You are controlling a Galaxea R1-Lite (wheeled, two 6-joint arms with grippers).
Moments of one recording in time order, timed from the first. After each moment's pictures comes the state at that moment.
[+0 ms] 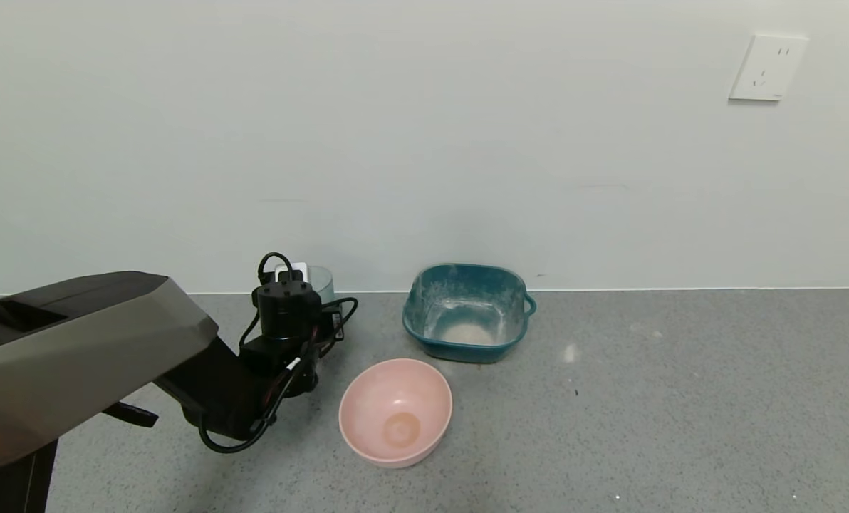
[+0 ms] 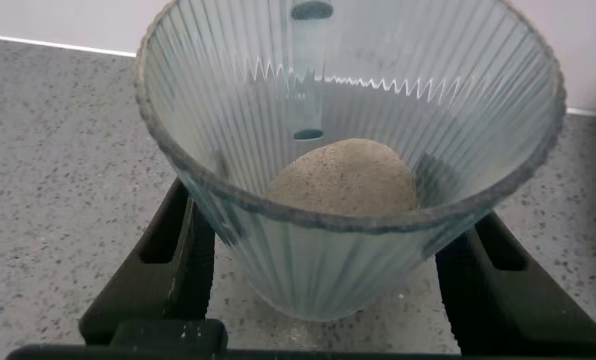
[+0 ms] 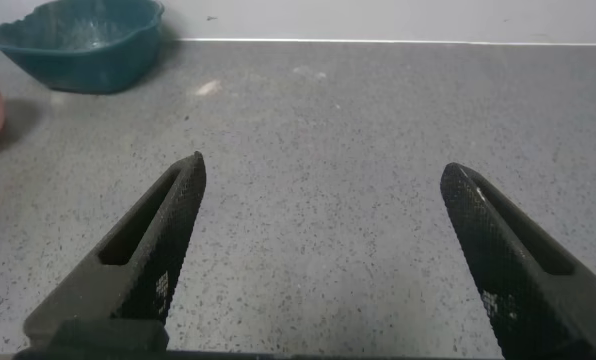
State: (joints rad) left arm -0.29 2.25 -0.91 -1.09 0.51 -0.10; right arm 0.00 0.00 0.00 0.00 -0.01 0.03
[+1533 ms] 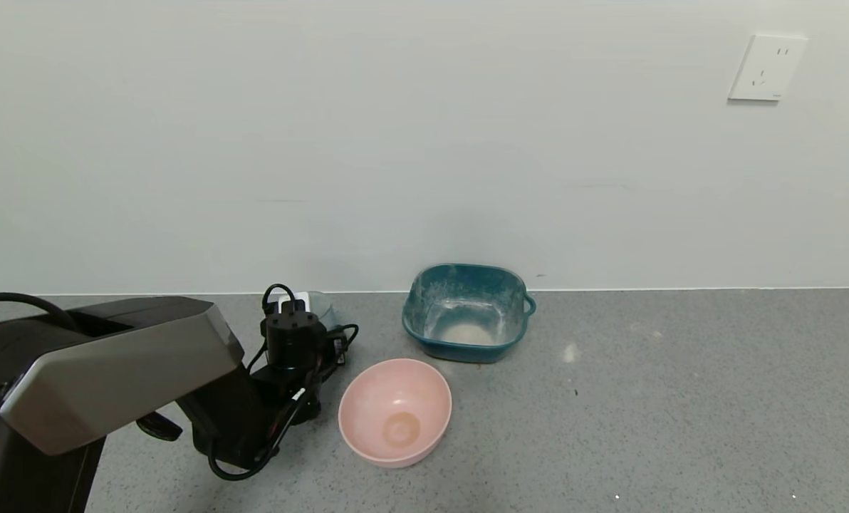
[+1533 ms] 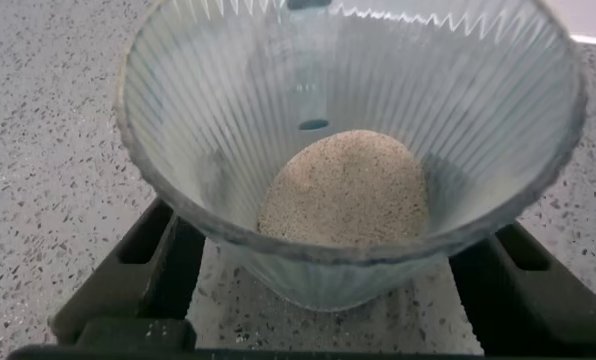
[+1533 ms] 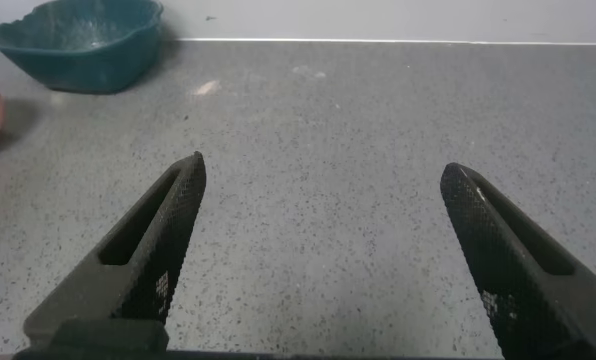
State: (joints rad) left arm -0.29 2.34 -0.83 -1.21 0.52 -0.14; right arm 0.00 0.00 0.00 0.00 -0.01 0.03
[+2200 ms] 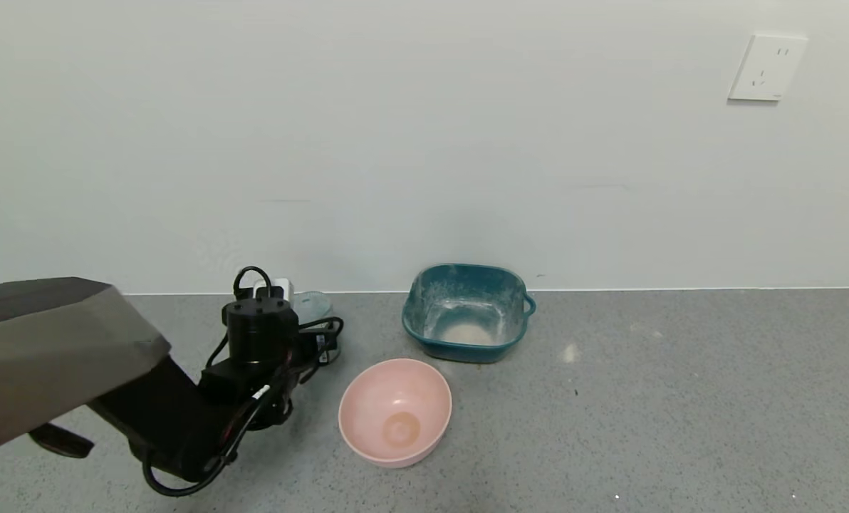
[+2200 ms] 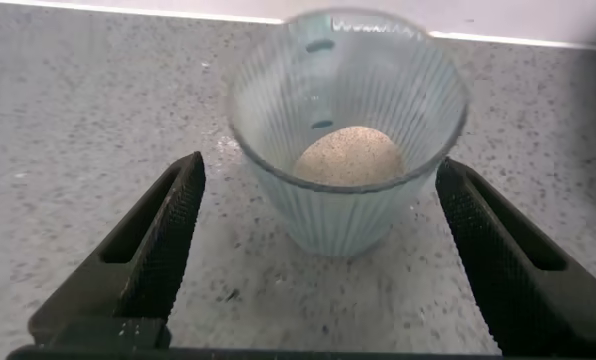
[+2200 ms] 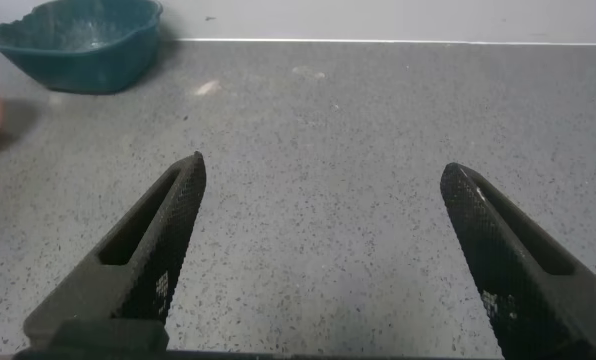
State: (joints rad) left arm -0.30 2.09 -0.69 -1.07 0.48 -0.12; right arm 0.00 0.00 0.00 0.00 -0.01 0.03
